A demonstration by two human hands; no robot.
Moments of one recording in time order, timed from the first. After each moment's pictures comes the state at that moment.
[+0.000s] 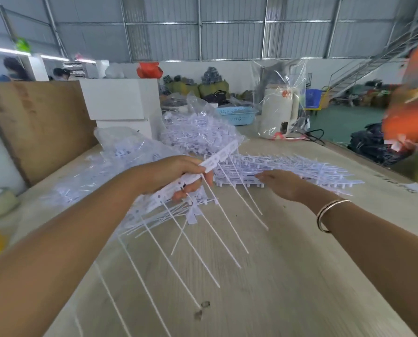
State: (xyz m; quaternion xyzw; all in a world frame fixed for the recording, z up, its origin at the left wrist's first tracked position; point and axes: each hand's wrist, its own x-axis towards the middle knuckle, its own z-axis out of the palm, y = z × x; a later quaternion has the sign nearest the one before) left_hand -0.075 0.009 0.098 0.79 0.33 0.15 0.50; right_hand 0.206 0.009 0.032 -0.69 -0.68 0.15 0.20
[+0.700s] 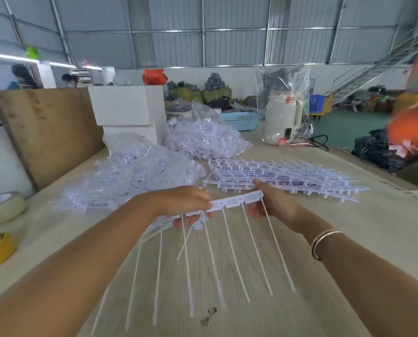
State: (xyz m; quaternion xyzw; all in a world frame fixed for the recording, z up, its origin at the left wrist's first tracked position) left_hand -0.073 0.014 0.062 0.84 0.41 0.03 0.36; right_hand 0.167 -0.021 0.016 -0.53 -0.58 0.45 0.42
